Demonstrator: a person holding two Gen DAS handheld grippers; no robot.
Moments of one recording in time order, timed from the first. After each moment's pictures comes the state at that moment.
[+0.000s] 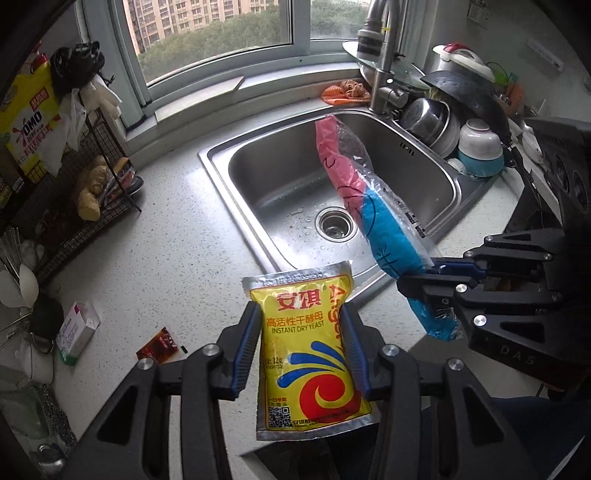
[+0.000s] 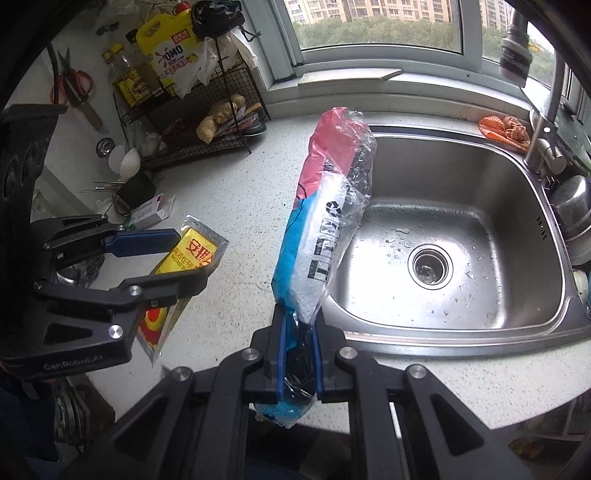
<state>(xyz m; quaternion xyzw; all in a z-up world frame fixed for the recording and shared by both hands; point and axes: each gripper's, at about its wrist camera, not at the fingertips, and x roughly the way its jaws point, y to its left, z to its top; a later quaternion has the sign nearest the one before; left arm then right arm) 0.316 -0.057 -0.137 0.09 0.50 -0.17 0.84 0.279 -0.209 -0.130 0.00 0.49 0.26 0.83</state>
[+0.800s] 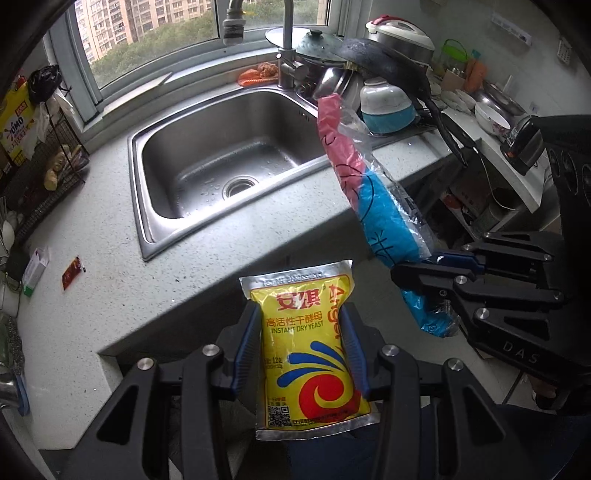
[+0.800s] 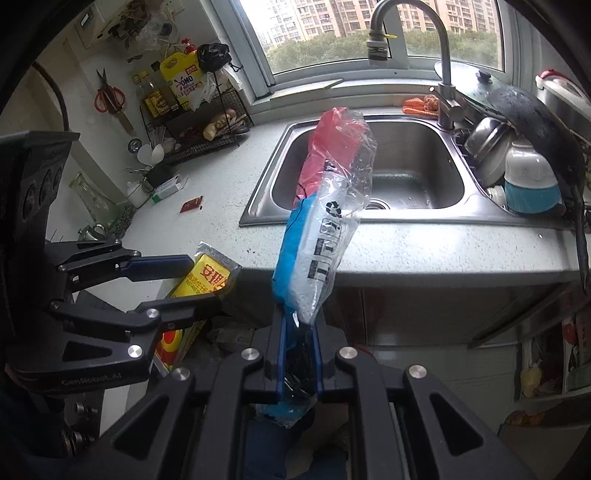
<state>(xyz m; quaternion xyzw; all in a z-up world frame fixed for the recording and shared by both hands) 0.170 -0.223 -0.135 0.07 0.53 -0.19 0.82 0.130 -0.359 -0.124 0.03 0.48 0.26 0.84</state>
